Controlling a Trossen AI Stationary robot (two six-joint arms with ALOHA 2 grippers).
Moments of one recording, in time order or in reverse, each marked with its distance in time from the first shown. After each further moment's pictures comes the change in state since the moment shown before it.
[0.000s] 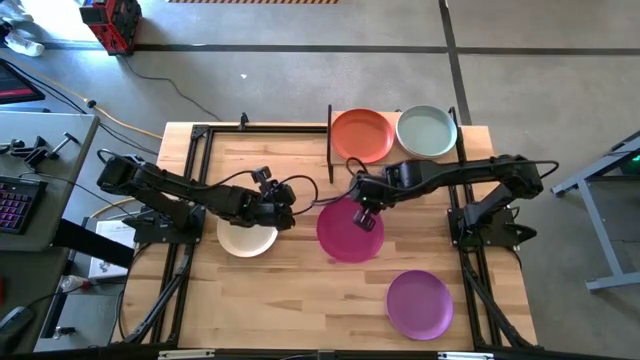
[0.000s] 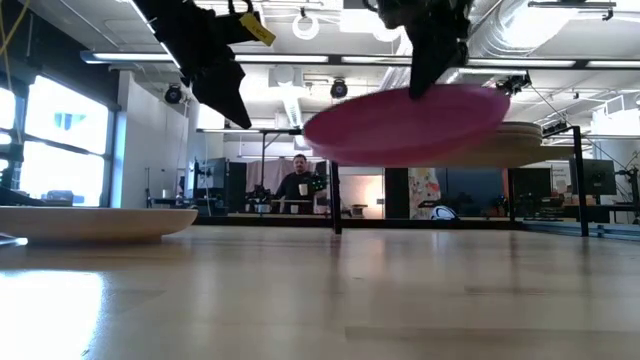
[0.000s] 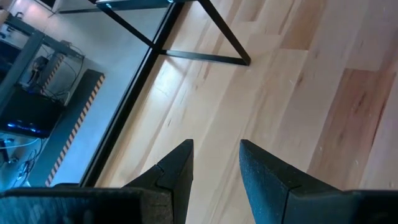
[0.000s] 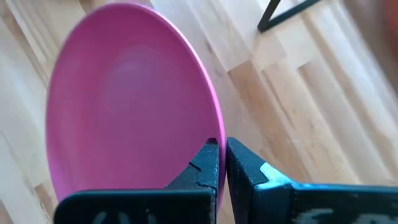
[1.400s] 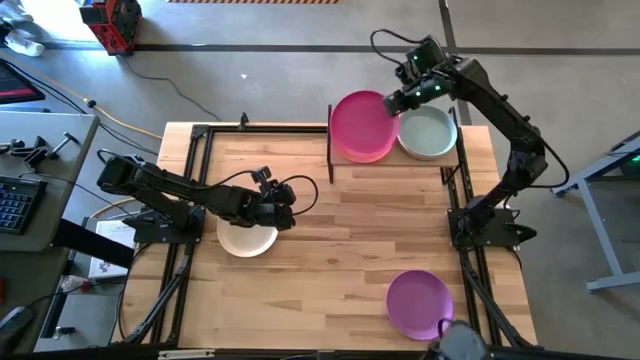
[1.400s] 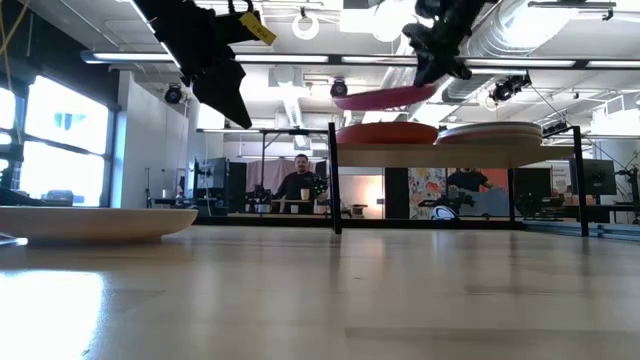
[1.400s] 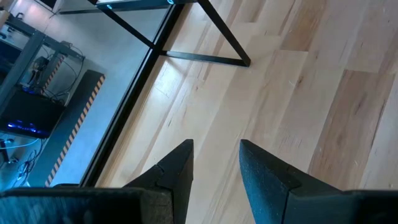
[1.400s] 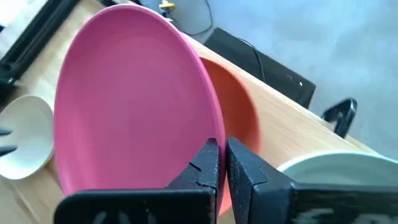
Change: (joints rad) left arm 0.000 0.000 0.000 0.004 -0.003 0.000; right arm -0.889 0.000 0.324 -0.066 -0.402 -0.331
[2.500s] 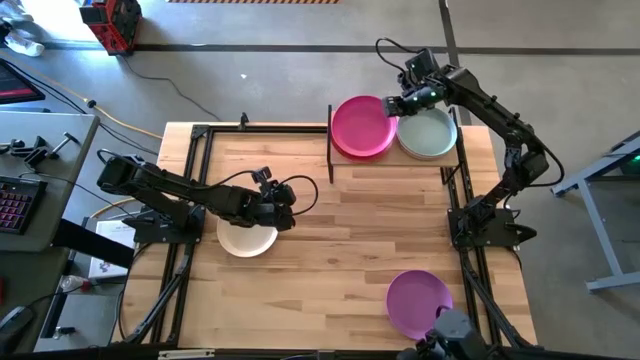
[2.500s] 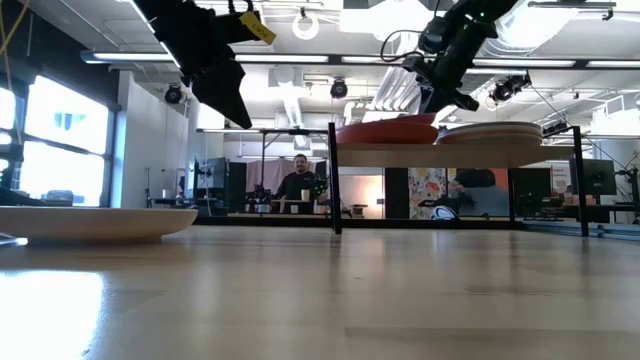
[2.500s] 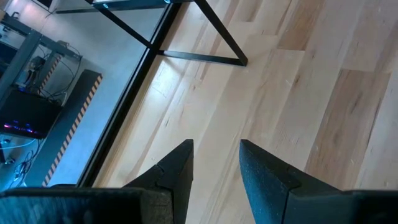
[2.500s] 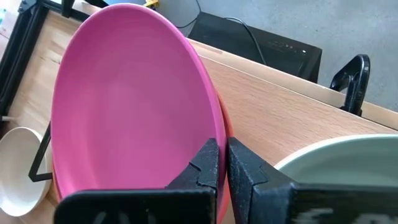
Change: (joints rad) left arm 0.000 0.000 0.000 0.000 0.011 0.001; right arm -0.090 0.000 -0.227 0.176 -0.055 0.133
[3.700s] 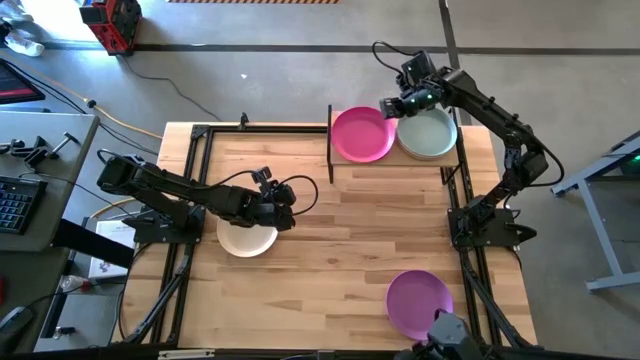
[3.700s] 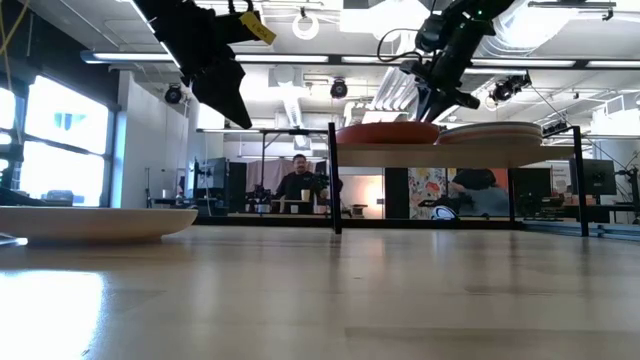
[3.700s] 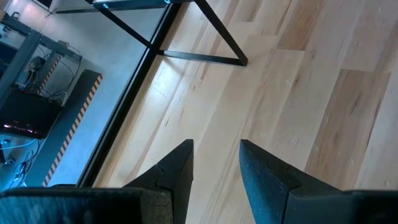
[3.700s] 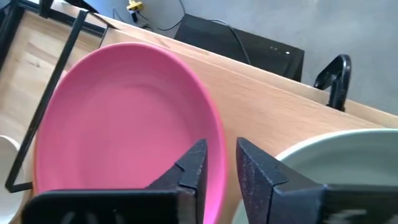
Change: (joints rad) left arm 0.000 0.000 0.000 0.000 0.000 0.001; right arm 0.034 0.000 0.000 -0.007 0.087 0.027
